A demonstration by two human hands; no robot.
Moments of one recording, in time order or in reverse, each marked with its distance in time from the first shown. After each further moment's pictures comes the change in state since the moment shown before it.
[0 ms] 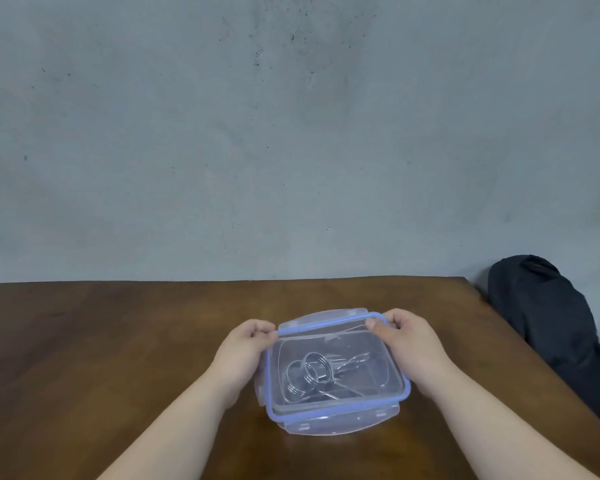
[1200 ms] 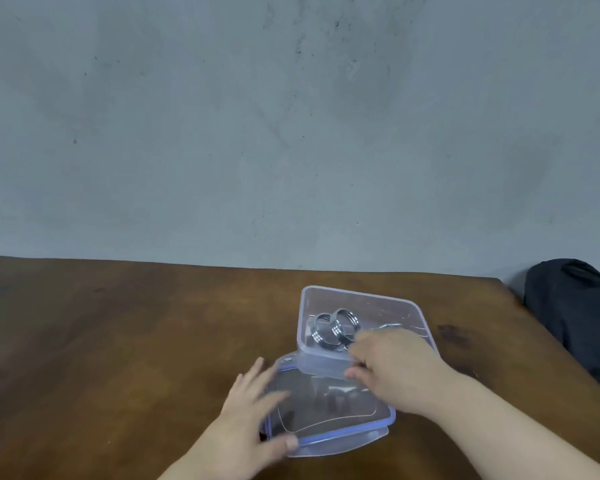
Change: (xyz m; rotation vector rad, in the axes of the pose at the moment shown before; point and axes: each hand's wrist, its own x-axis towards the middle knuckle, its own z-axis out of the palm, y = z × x) left_hand -0.057 -0.118 -0.047 0.920 -0.158 0.585; right_hand -0.054 -0.058 0.045 -1.087 -0.496 -0.649
